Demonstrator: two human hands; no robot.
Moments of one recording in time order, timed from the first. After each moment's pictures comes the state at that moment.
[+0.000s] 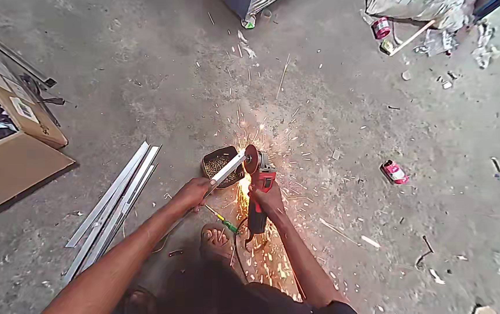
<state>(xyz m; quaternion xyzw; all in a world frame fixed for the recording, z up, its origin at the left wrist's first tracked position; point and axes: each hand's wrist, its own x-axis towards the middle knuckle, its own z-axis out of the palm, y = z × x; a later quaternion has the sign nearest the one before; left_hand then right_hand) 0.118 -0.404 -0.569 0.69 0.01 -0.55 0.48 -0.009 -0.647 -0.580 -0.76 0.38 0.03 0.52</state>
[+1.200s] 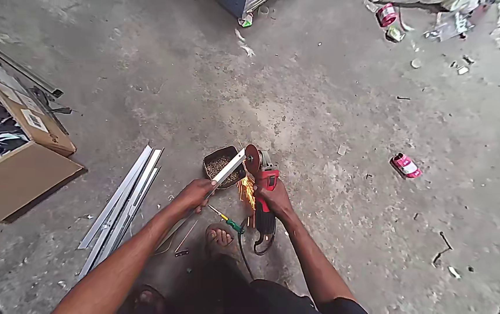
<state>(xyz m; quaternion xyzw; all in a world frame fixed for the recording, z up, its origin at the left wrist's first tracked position) 0.119 -0.402 -0.569 0.67 0.02 -0.56 0.49 -0.014 -0.663 -0.581 -0.75 0.33 0.03 0.57</state>
